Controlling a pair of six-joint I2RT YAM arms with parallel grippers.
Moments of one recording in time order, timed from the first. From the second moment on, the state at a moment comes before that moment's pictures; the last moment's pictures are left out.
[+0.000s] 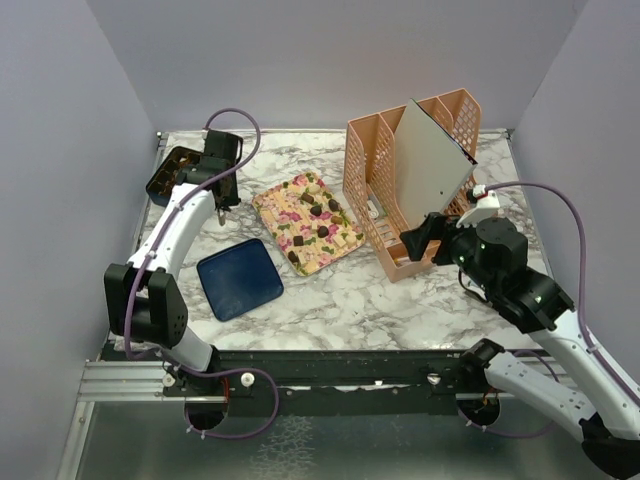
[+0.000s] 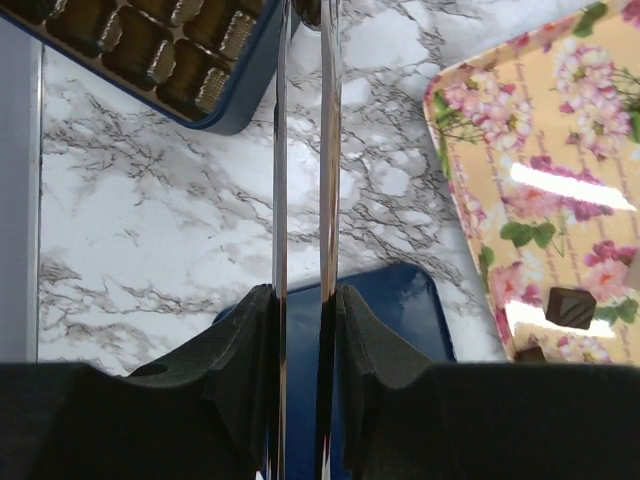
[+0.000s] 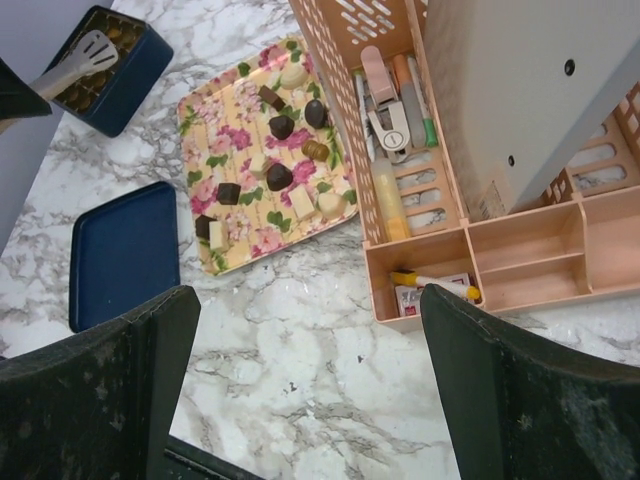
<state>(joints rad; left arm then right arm) -0.22 1.54 1.40 -0.77 -0.32 -0.22 0.62 0.71 0.90 -0.52 0.22 0.44</state>
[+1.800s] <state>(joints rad) 0.02 1.75 1.48 -0.62 -0.25 -0.22 0.62 0.58 0.87 -0.58 0.22 0.47</state>
